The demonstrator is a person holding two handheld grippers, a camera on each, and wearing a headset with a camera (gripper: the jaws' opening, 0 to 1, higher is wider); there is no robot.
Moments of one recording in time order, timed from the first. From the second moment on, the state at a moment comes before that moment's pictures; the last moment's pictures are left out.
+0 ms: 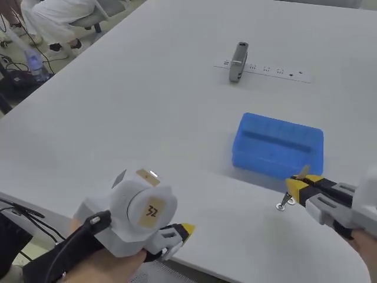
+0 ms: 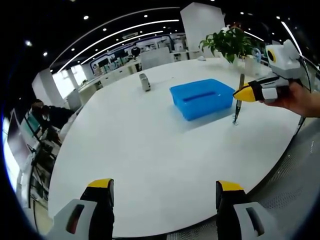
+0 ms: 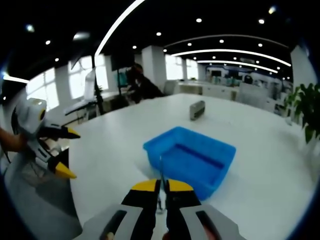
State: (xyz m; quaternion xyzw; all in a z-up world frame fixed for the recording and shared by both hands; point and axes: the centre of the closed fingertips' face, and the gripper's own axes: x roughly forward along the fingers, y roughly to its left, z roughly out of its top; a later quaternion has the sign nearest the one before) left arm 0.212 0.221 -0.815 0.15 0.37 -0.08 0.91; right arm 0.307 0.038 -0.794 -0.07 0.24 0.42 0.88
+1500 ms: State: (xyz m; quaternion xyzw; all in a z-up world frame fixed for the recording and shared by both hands) left arm 0.212 0.221 -0.816 0.15 0.37 -0.09 0.91; right arm 0.356 0.053 -0.722 -0.05 0.17 0.41 0.90
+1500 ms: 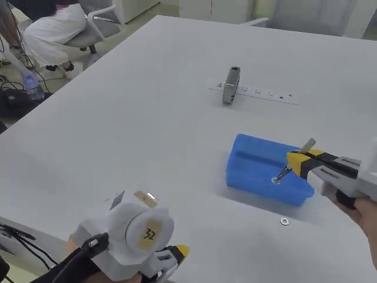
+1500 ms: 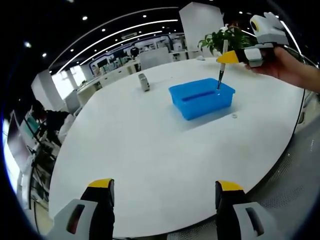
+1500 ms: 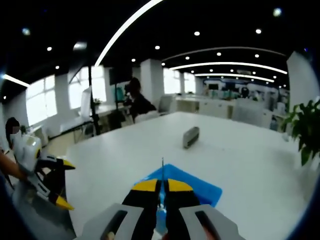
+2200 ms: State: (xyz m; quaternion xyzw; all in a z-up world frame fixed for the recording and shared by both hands) left arm 0.216 0.217 -0.809 0.13 0.35 -0.09 0.92; right arm 0.384 0.070 -0.787 -0.09 0.22 0.38 0.90
